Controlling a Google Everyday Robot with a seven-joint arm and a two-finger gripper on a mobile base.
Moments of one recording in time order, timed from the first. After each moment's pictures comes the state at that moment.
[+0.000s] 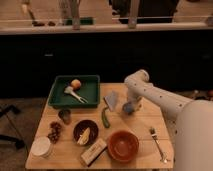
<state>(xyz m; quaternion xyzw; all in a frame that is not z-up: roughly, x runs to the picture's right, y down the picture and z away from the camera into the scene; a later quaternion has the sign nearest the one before) 0.176 0.104 0.928 -0.28 -0.08 -0.28 0.91</state>
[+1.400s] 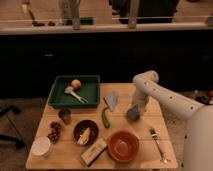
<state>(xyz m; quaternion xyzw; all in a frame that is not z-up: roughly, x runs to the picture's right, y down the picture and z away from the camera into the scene) 0.209 0.132 0.905 -0.33 -0.13 -0.30 0.88</state>
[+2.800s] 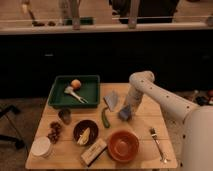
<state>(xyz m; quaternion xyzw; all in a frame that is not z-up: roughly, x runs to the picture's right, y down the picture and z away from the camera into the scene) 0.156 0.140 0.887 -0.31 -0.22 -0.33 0.86</state>
